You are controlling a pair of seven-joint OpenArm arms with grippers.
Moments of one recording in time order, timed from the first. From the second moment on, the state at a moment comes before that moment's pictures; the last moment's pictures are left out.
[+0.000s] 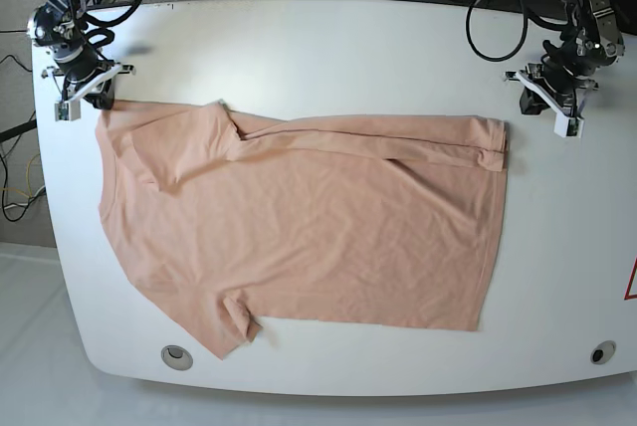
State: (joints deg) left arm 18.9 -19.6 -22.6 89.5 -27.7 -24.4 43.2; right arm -12.8 13.3 42.8 79.4 12.0 40.2 -33.7
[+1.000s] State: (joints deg) left arm 21.5 -19.5 -23.1 93.8 -27.3 -24.1 45.7; right arm -12.5 13.6 42.8 79.4 11.3 40.2 -33.8
